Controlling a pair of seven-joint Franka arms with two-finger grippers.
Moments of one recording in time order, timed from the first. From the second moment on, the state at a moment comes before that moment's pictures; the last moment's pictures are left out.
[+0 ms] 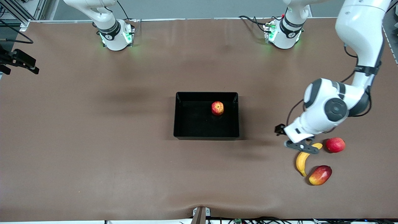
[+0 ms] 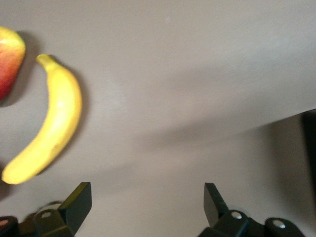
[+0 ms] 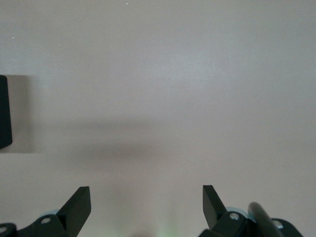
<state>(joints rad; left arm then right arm) 0.19 0.52 -0.39 -1.72 0.21 2.21 0.03 0.00 -0.12 -0.09 -1.67 -0.02 1.53 -0.10</state>
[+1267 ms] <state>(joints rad) 0.28 0.77 -0.34 -1.60 0.31 2.43 0.51 0.00 -0.12 -0.09 -1.67 -0.02 1.53 -0.10</state>
